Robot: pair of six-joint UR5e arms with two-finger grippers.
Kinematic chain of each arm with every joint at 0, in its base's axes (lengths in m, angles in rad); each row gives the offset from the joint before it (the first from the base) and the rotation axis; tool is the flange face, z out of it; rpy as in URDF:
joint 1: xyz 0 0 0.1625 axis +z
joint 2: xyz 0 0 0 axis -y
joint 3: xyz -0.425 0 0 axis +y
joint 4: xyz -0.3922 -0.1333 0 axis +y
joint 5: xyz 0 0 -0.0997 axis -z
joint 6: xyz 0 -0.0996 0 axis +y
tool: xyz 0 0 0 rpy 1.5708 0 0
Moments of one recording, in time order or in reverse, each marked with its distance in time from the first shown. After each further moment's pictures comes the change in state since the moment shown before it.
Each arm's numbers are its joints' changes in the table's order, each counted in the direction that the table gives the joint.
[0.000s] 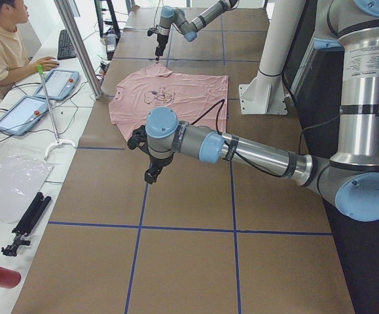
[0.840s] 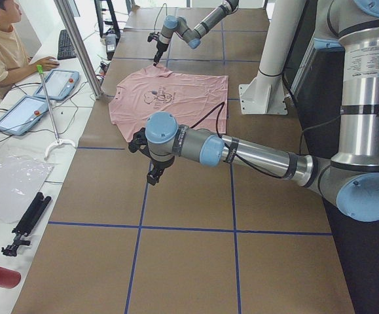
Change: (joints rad) left arm -0.001 0.007 -0.014 0.000 -0.047 0.012; right arm -0.070 0.033 0.017 0.007 -0.211 -0.017
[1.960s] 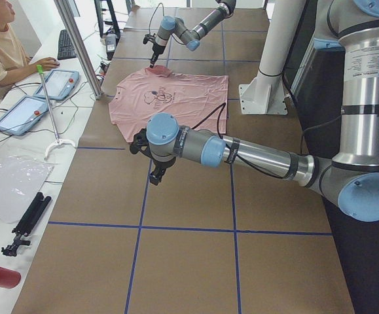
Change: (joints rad) left arm 0.001 0.006 0.003 0.003 -0.019 0.051; right arm -0.043 0.149 -0.041 0.157 -0.055 0.026
